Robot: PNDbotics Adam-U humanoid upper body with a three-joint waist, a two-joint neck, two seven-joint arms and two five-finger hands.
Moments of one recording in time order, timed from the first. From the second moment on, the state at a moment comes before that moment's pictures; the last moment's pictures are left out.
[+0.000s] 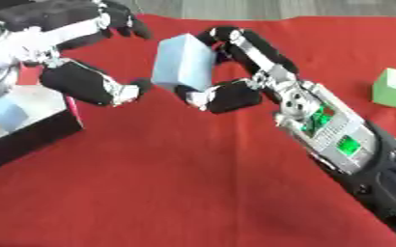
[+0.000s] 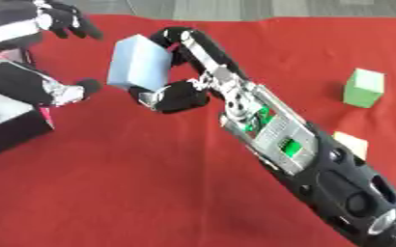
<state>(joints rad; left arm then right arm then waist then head) -0.84 0.93 -0.54 -1.99 -0.35 0.43 -0.46 -0.86 -0.31 0.64 -1.73 -0.01 0.45 -0.11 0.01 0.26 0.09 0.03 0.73</state>
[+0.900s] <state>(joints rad) -0.85 0.90 -0.59 -1.99 -0.60 0.43 -0.48 -0.87 -0.31 0.66 -1.73 0.01 0.46 -0.04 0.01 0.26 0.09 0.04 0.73</state>
